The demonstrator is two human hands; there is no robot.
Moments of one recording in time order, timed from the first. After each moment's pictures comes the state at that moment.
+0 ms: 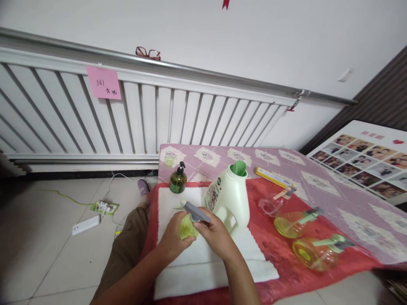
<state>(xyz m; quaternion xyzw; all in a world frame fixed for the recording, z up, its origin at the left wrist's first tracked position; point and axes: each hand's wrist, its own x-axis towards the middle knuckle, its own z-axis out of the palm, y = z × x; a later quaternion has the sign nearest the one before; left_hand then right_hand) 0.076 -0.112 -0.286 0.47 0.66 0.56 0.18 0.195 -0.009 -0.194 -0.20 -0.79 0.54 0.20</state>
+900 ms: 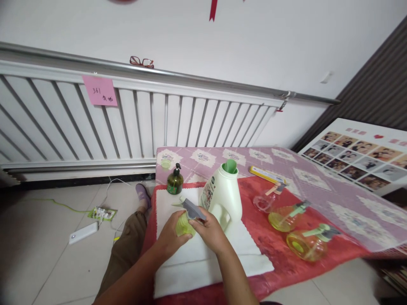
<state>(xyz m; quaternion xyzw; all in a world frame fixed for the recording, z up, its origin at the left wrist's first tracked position) 0.069 -0.116 -0.276 0.46 0.65 0.56 0.23 0.191 -0.012 -0.201 -0.22 -0.76 0.57 0.23</state>
